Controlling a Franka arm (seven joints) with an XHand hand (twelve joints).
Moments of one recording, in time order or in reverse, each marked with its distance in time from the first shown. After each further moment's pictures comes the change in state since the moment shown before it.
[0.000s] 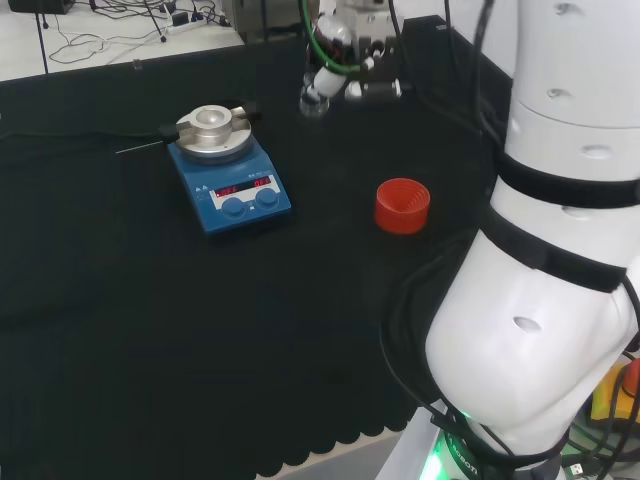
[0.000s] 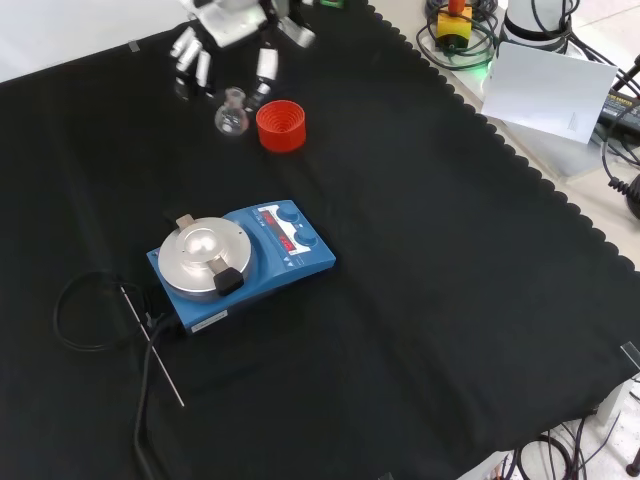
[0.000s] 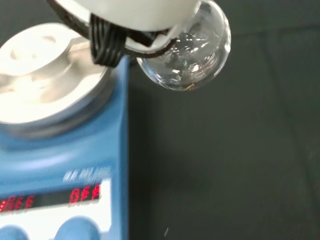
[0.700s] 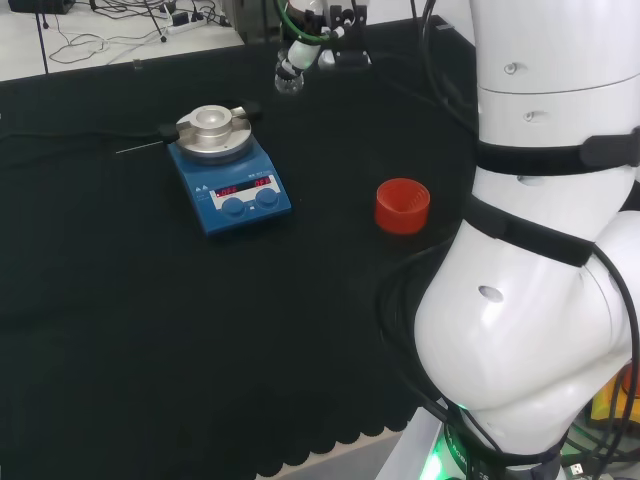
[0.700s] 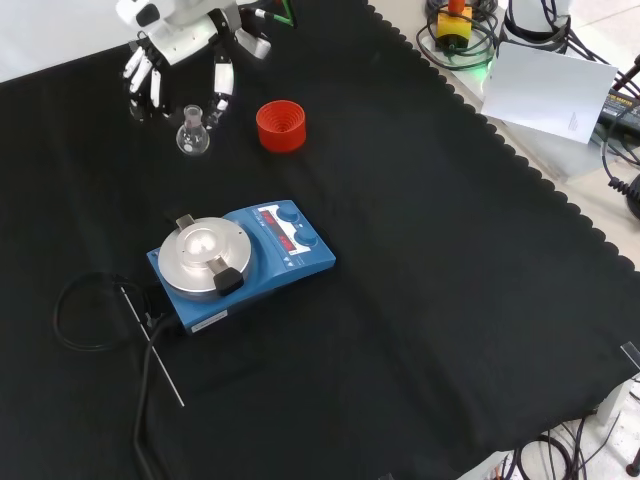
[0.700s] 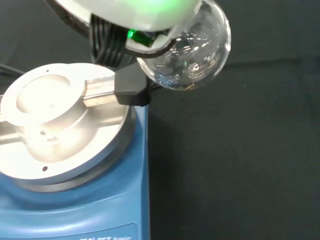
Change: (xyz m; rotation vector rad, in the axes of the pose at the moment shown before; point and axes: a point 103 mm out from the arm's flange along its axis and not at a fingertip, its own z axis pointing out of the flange) arm 0.027 0.066 -0.010 0.055 0.008 -0.061
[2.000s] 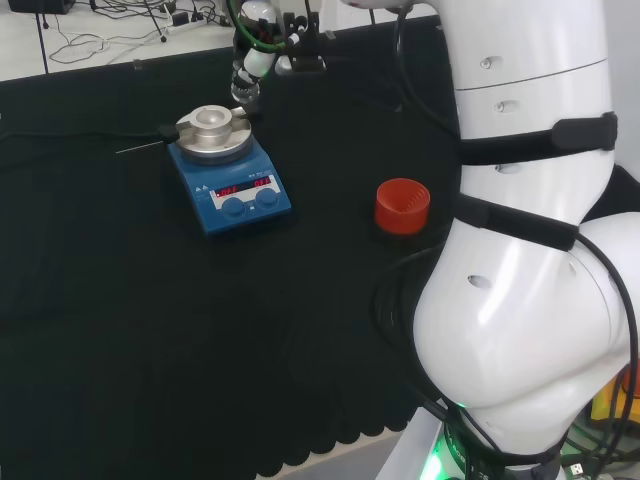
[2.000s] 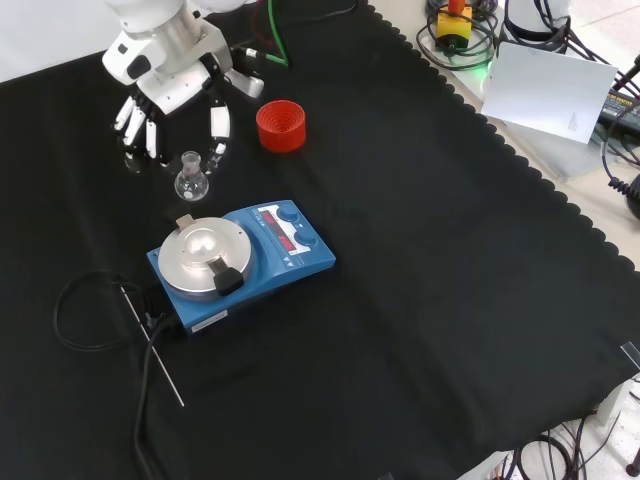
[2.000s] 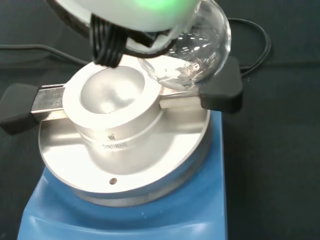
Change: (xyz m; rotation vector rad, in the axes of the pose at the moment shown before) arm 0.057 0.047 0.019 0.035 -0.007 -0.102
